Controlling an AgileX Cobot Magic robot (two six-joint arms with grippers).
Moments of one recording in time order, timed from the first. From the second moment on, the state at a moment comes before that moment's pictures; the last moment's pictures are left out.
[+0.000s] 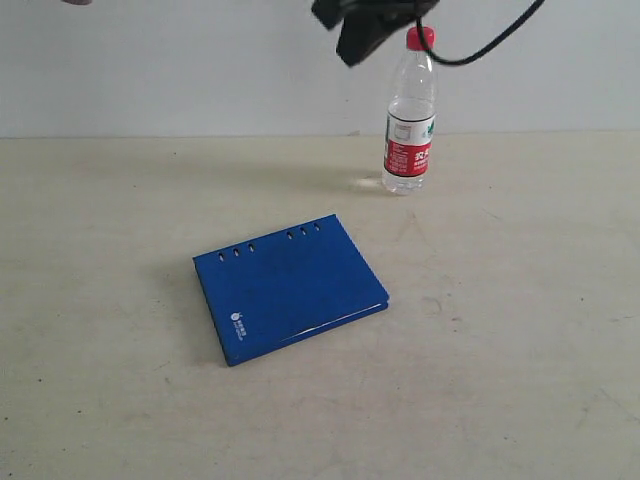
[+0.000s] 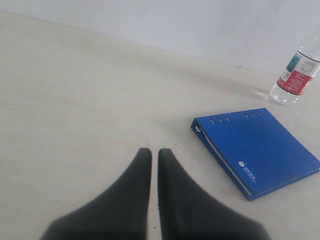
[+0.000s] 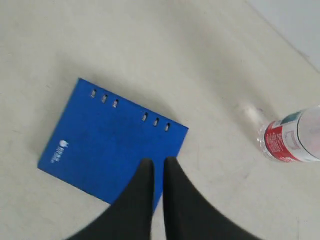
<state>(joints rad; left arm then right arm) 0.03 0.00 0.00 -0.11 0.36 -0.16 0.44 1.91 -2.04 0.27 1.22 -0.46</state>
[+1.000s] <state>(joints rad) 0.03 0.00 0.00 -0.19 0.10 0.13 0.44 0.37 -0.61 0.37 0.17 -0.54</state>
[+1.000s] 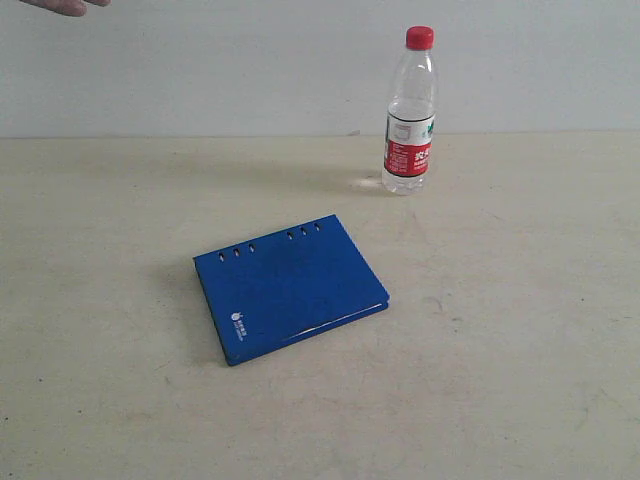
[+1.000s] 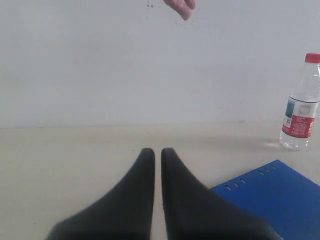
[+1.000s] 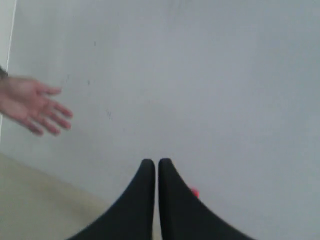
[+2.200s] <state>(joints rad) 0.03 0.00 0.00 -0.51 0.32 0.10 0.44 1.66 -0.81 0.40 0.02 -0.21</state>
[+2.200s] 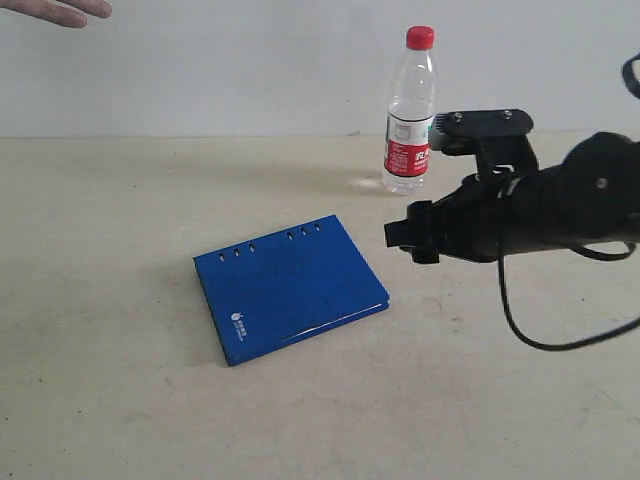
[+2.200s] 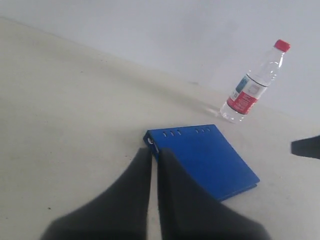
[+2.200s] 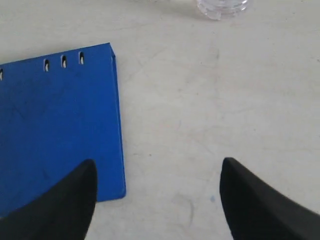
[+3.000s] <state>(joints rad) 0.03 1.19 -0.33 -1.74 0.49 1.68 0.44 1.86 -1.20 0.42 0.72 -0.41</state>
